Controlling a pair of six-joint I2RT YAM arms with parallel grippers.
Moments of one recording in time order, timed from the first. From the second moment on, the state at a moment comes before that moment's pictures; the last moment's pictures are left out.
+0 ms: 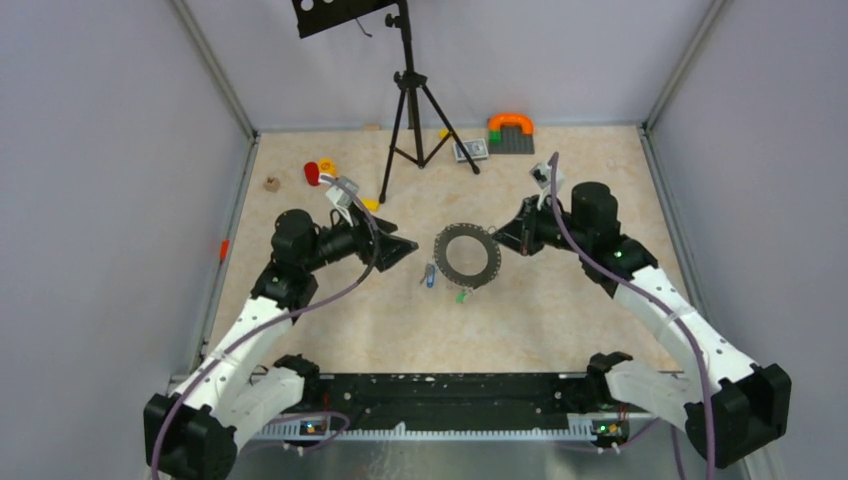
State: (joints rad) left arm -0.32 0.91 0.65 0.17 0.70 -0.46; right arm 0.39 1.02 0.83 -0.23 -0.53 0.36
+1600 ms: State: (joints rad) left arm -0.65 1.09 0.75 0.32 0.79 -0.37; right arm 0.47 0.93 1.05 -0.34 -0.83 0.33
